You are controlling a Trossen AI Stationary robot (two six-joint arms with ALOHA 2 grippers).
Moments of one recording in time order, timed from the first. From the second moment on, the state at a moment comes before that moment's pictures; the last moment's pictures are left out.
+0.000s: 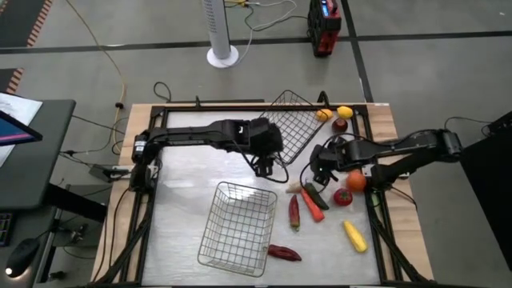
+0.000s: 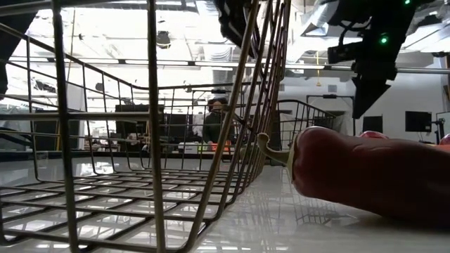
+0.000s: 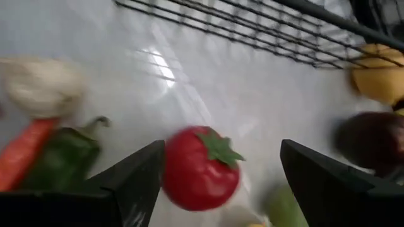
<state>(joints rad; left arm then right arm) 0.05 1.97 2.01 -0.99 -0.24 0.11 0.01 1.22 0.86 -1.01 0.45 0.42</state>
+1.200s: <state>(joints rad) 0.04 1.52 1.15 0.03 -0.29 0.15 -0.16 1.28 0.73 -0.87 0.17 0.43</state>
